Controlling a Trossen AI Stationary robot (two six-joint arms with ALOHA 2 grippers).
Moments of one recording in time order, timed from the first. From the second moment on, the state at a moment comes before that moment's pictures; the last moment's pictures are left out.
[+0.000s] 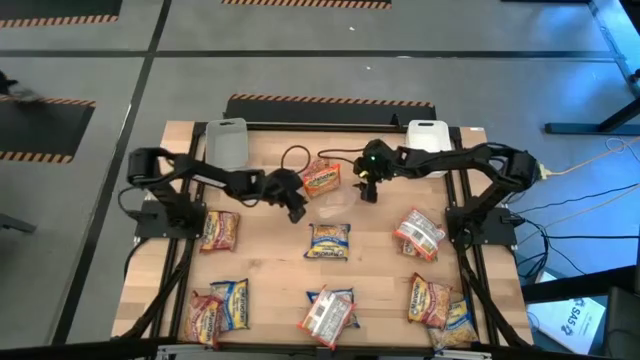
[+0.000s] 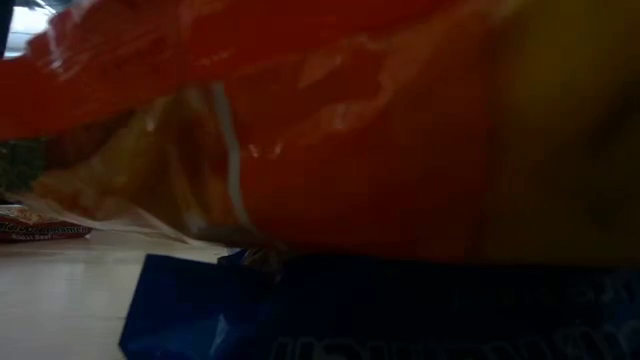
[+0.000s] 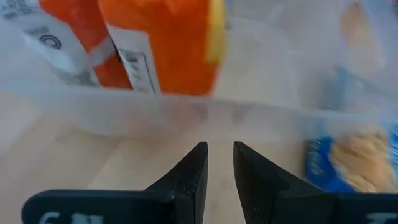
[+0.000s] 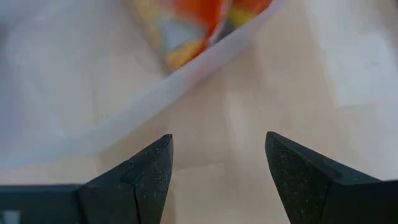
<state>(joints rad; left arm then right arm) 0.19 1.63 0.68 0.18 -0.03 -0.45 -0.42 1.62 0.80 -0.08 -0.13 -0.28</state>
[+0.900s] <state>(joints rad) 0.56 1.67 0.74 0.25 -0.02 -0.25 -0.49 1.75 0.86 0.13 -0.04 -0.25</state>
